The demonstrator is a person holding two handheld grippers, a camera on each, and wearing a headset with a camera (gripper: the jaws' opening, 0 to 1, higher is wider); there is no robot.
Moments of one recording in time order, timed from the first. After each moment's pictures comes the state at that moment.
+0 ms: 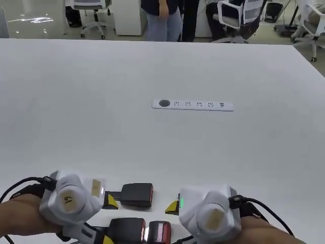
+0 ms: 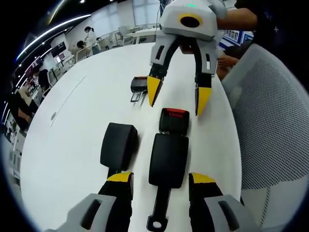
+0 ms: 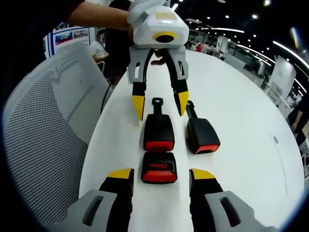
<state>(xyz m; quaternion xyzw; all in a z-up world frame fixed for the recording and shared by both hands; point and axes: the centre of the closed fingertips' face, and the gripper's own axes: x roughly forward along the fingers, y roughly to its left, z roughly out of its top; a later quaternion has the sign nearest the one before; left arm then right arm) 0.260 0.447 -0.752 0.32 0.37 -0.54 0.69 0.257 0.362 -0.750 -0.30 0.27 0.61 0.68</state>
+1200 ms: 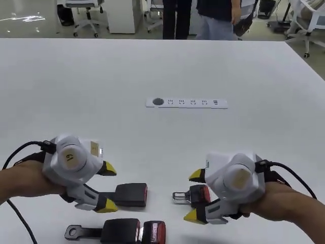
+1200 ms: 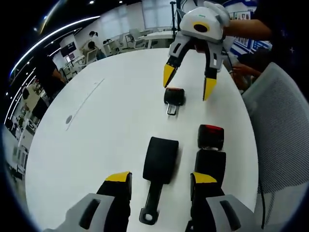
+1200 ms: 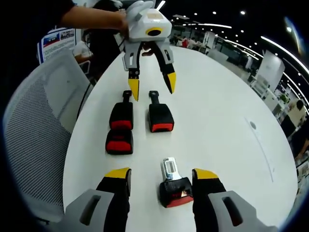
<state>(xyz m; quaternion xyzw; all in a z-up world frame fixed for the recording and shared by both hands) 0.330 0.440 -0.733 0.32 0.36 -0.51 0.71 0.321 0.298 -0.735 -0.31 0.28 0.56 0.71</state>
